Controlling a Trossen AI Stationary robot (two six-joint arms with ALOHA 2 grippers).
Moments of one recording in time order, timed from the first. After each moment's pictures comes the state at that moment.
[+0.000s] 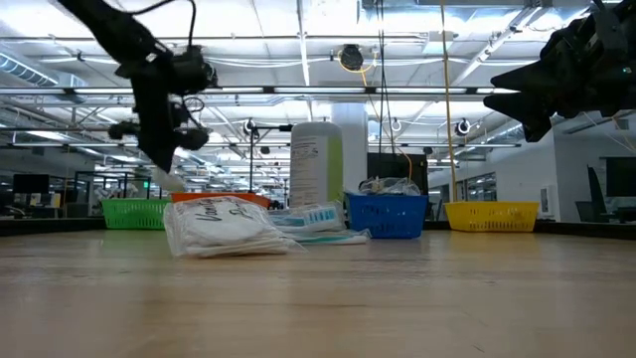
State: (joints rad) left arm 0.87 1.32 0.87 -0.55 -0.43 -0.41; right arm -0.06 0.02 0.01 0.06 0.08 0.30
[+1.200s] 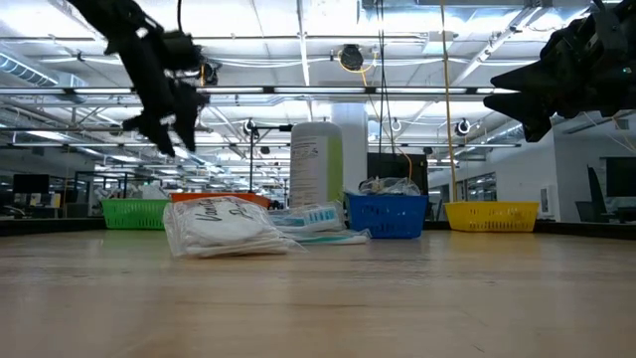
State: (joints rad) left arm 0.91 1.24 0.93 -0.66 -0.05 -0.19; right arm -0.06 0.02 0.01 0.06 0.08 0.30
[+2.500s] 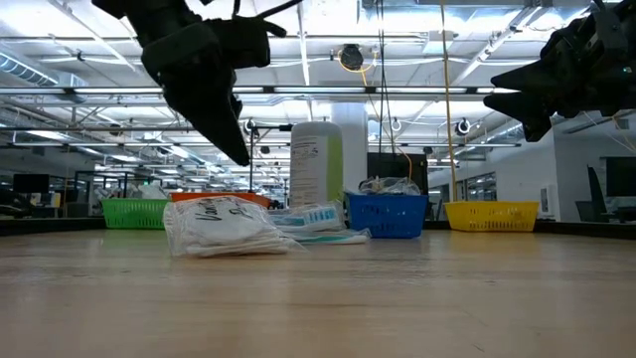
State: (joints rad) left arm -0.22 1.58 0.99 -0.41 -0.19 -0.27; right arm -0.06 0.02 0.01 0.06 0.08 0.30
